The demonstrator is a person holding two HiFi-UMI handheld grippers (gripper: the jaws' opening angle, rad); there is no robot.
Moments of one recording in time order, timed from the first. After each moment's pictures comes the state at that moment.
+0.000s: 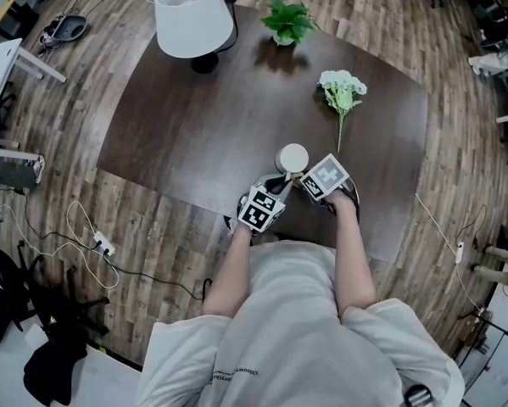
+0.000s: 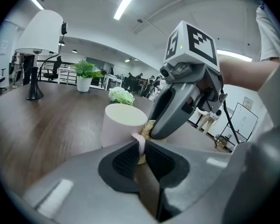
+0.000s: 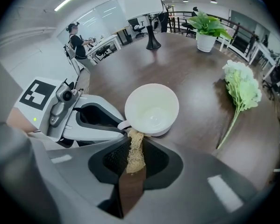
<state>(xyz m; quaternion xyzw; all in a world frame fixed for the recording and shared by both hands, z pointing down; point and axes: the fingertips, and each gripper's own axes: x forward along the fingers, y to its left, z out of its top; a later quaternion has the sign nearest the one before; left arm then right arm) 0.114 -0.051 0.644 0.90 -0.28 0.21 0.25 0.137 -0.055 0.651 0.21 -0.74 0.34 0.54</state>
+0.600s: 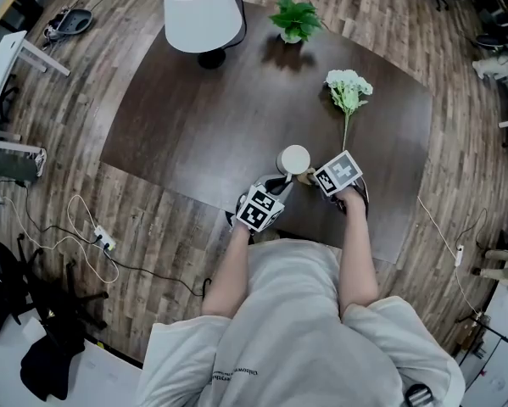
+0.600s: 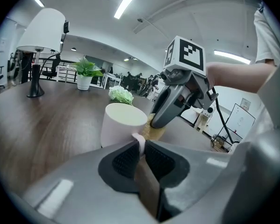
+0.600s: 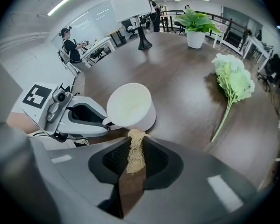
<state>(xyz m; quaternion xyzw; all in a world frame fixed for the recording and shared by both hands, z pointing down) 0.100 -0.041 0.644 0.90 -0.27 0.22 0.26 0.158 -0.062 0.653 0.24 -0.73 0.36 0.53</state>
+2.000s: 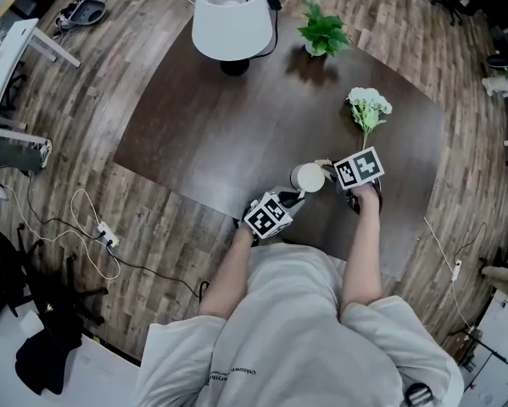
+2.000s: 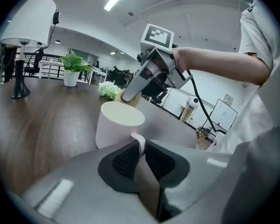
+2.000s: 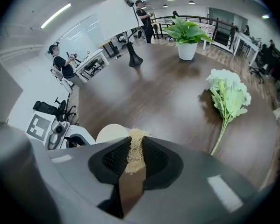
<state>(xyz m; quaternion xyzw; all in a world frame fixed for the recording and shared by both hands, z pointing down) 0.086 -0.033 0.641 0.92 -0.17 0.24 0.25 0.134 -0.132 0.628 0.29 -0.73 0.38 0.48</state>
